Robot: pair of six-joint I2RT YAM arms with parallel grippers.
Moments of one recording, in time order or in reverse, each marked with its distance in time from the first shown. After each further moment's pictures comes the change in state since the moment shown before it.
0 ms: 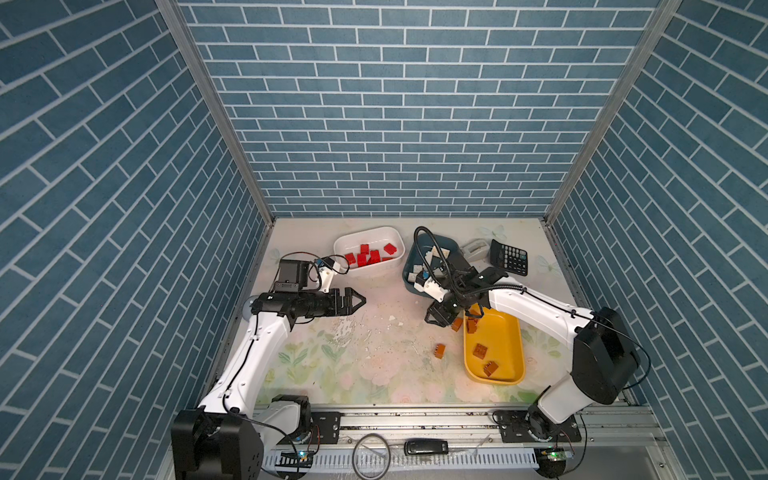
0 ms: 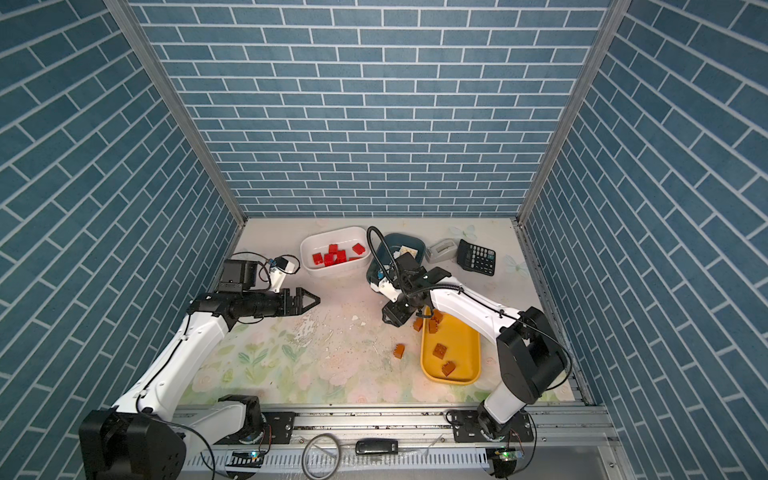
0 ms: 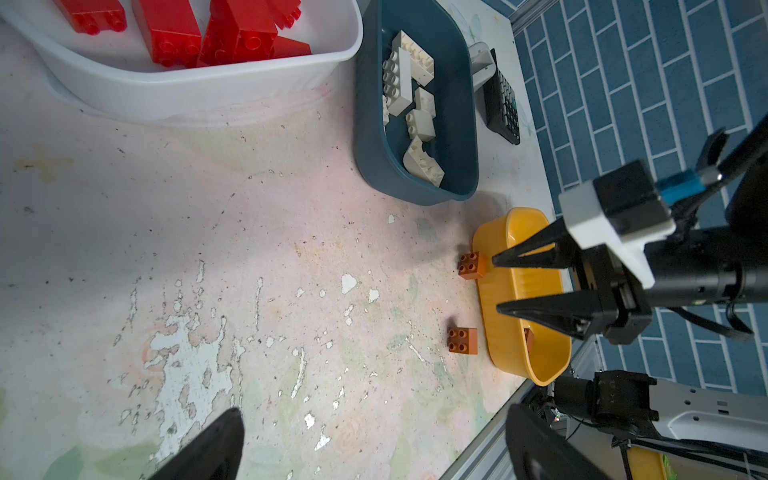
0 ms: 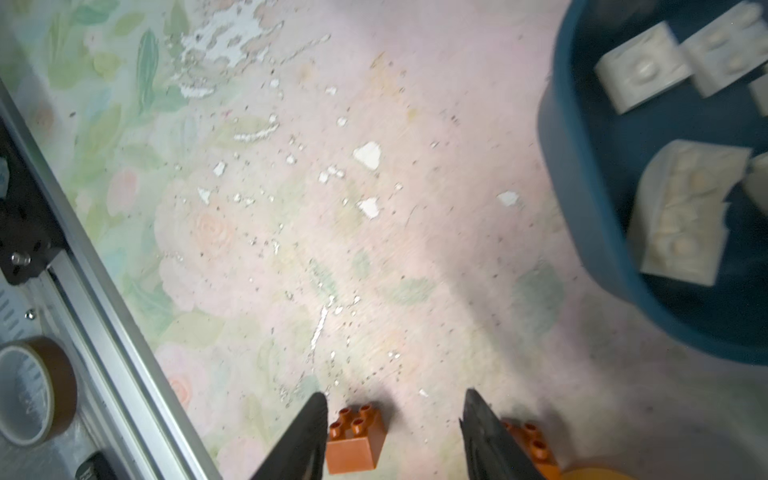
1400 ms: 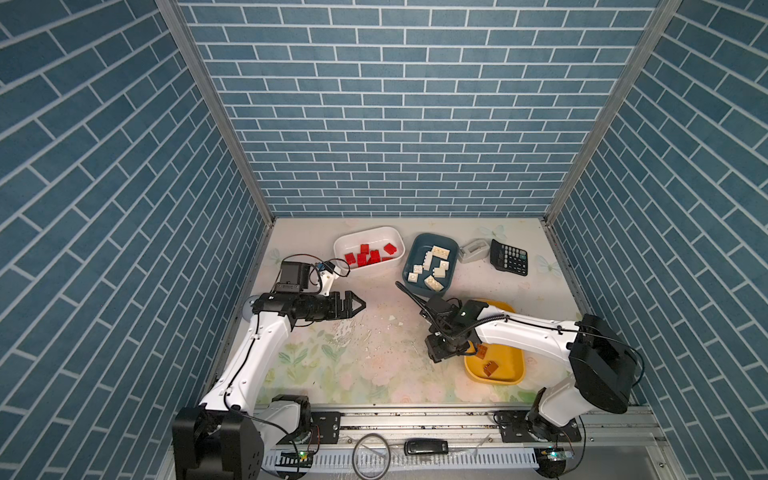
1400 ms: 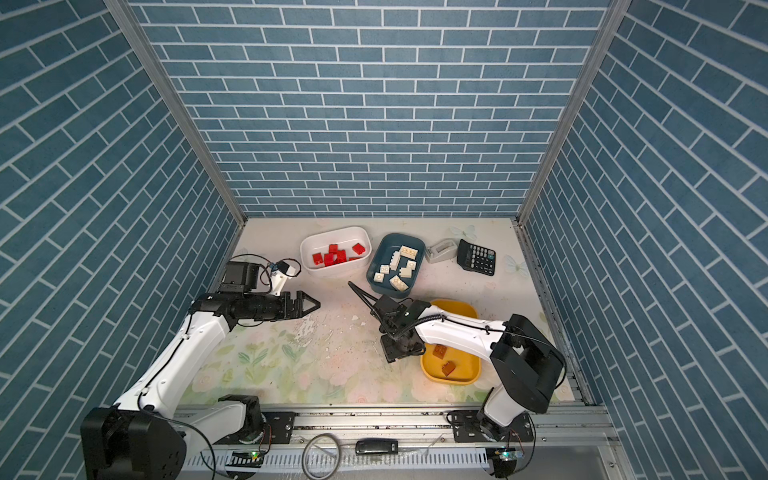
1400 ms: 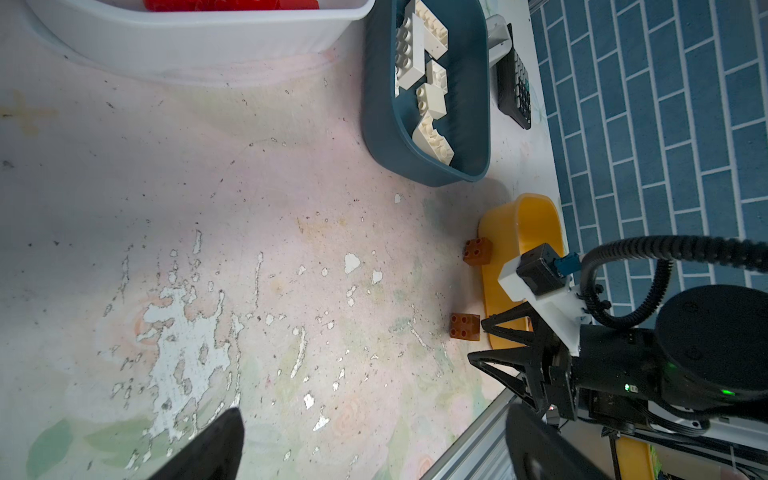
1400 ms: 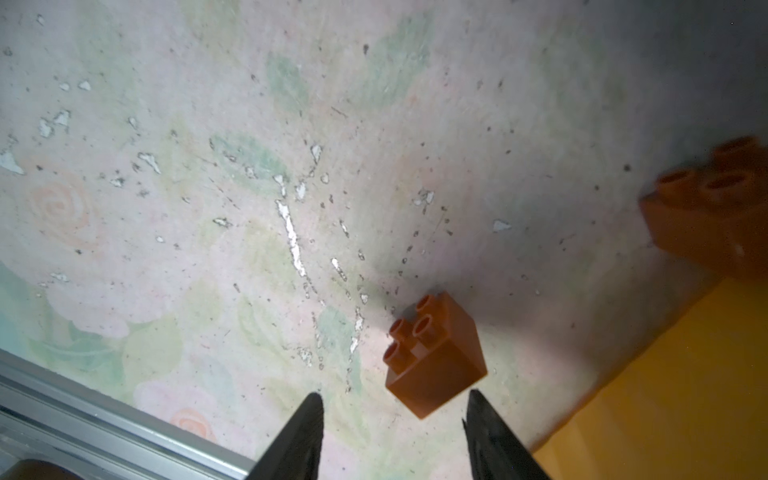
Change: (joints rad) left arm 0.000 0.007 -0.011 -0.047 0.001 0.002; right arm 0.243 -0.004 -0.170 -0.010 0.238 0.734
